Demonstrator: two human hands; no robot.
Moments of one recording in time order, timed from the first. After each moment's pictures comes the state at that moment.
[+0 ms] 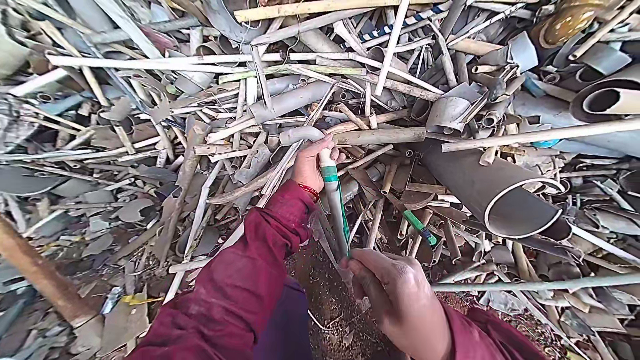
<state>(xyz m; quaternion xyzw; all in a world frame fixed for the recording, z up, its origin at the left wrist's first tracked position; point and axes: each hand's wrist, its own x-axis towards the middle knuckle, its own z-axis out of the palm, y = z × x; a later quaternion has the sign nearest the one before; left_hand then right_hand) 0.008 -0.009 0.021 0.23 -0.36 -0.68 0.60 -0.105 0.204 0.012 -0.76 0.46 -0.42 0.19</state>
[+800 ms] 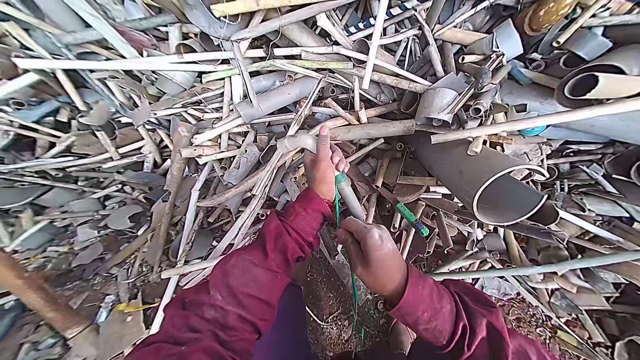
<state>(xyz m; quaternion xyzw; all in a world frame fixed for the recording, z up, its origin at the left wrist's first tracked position) -0.039 0.023 0.015 0.24 -0.39 -0.59 0.66 -0.106 0.172 -0.001 -0.72 0.54 -0.38 0.22</state>
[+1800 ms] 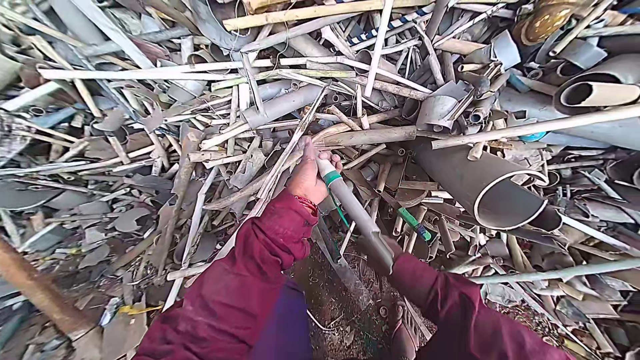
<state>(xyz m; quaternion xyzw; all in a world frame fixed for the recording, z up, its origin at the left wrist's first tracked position) -0.008 0.019 0.038 0.35 -0.21 -0.72 0.56 -0.136 0.140 -0.043 -0.69 0.64 0.06 0.33</state>
